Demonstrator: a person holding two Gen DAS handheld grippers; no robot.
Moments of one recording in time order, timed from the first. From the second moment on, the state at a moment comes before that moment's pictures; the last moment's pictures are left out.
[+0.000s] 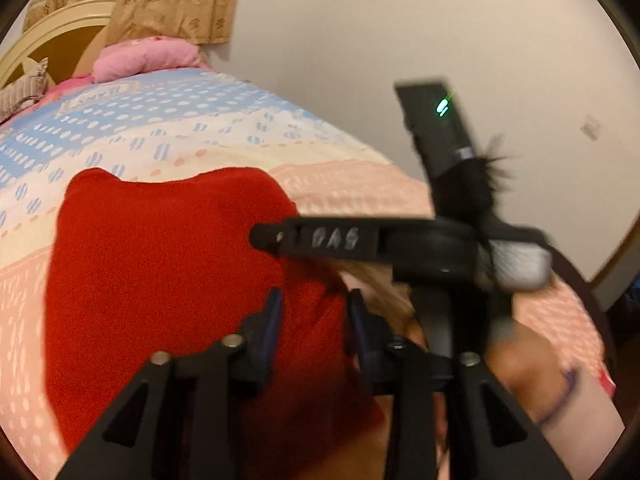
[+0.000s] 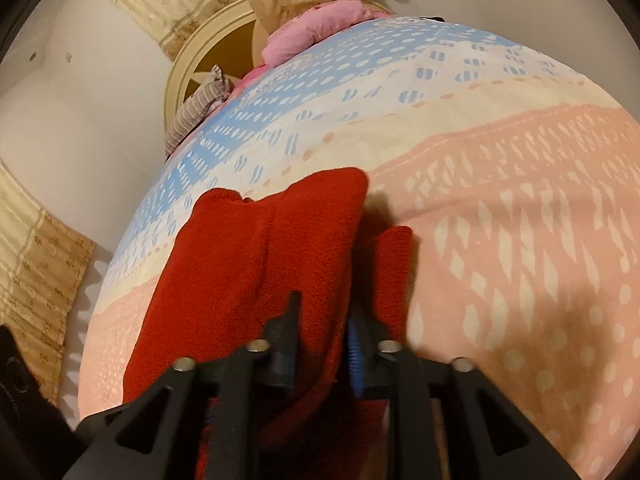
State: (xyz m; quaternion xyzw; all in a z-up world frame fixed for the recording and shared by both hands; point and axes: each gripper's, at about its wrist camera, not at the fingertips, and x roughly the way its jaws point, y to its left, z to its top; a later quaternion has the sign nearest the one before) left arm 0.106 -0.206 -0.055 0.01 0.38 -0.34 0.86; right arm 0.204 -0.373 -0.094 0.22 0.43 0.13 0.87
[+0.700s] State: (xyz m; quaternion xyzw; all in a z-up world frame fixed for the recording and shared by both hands) left arm 0.100 -0.075 -0.084 -0.09 0.42 -0.24 0.87; right arm 0.085 -0.327 -0.076 0.14 0.43 0.07 0.89
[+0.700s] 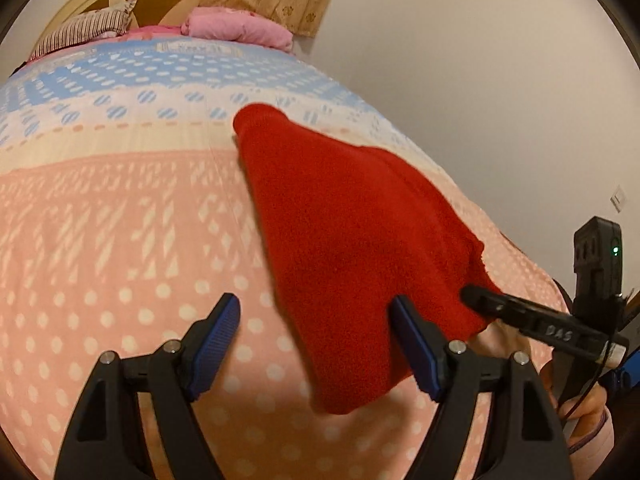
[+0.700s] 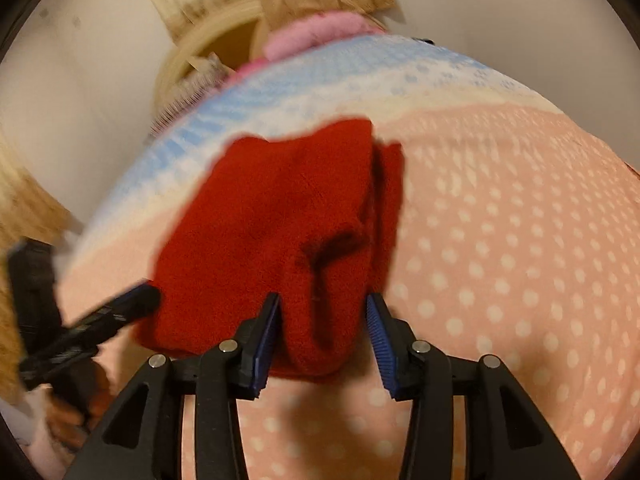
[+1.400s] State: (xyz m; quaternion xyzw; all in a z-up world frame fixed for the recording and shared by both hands) left arm 0.105 -0.067 -0.094 -0.06 0.43 -0.26 0.87; right arm 0.032 -0.316 -0.094 0.20 0.41 0.03 0.89
